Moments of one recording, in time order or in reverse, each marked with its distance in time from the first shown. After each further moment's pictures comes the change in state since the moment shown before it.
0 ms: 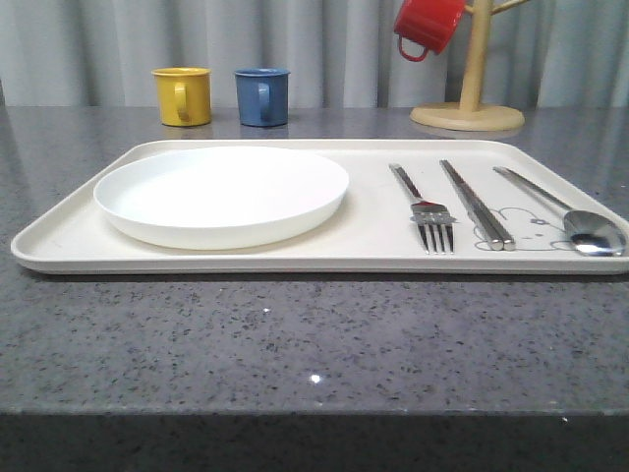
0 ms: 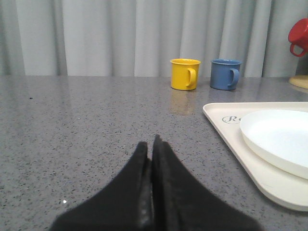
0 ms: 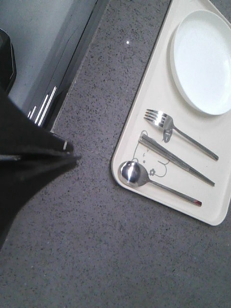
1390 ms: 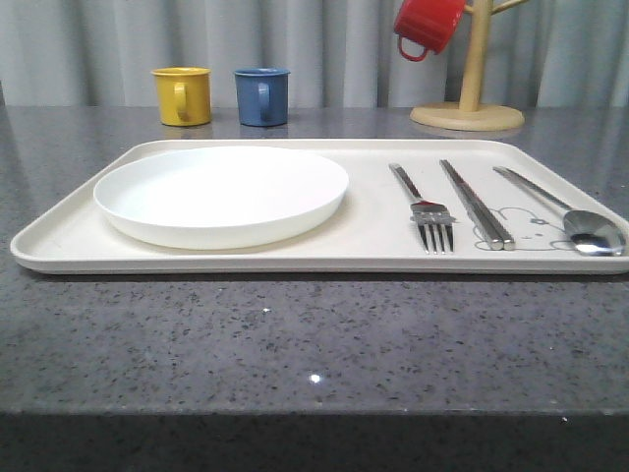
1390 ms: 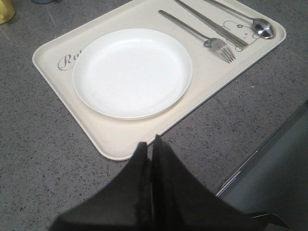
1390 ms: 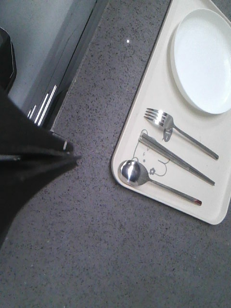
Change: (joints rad) left arm -0.588 0.636 -0.851 0.079 0.828 0.000; right arm 0.000 0.001 0.000 -0.002 -0.001 -0.002
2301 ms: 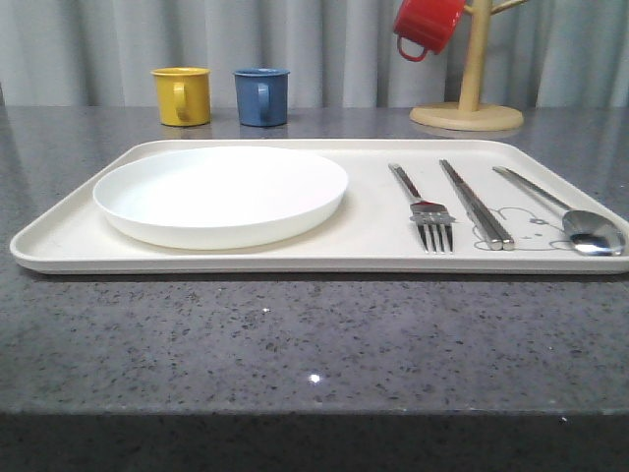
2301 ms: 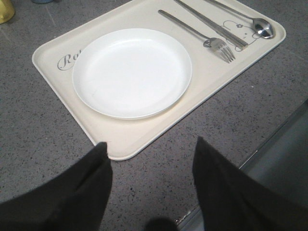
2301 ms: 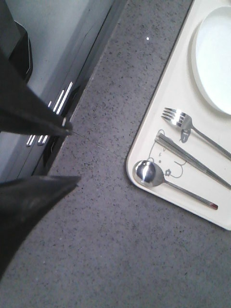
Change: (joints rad) left arm 0.000 0.000 0.000 0.000 0.002 0.000; right arm 0.000 0.000 -0.002 -0.004 0.044 -0.032
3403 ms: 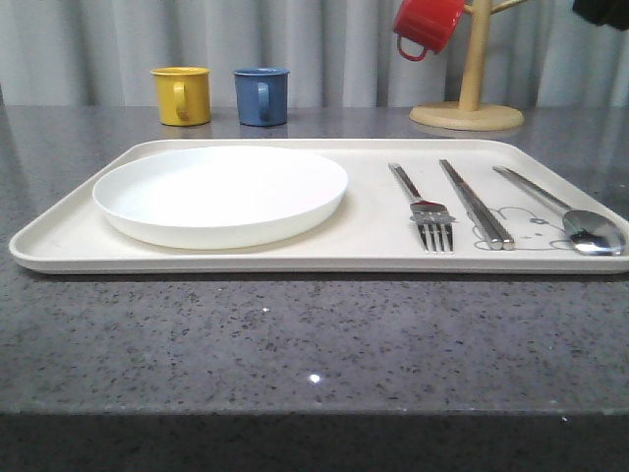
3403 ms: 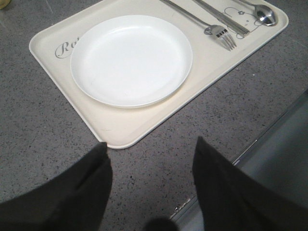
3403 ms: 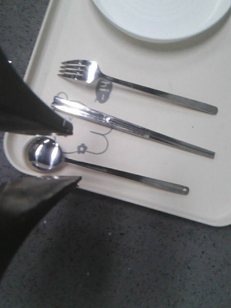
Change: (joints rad) left arm 0.000 0.000 0.000 0.000 0.038 0.000; right arm -0.048 0.950 -0.514 0.007 -0.039 0.093
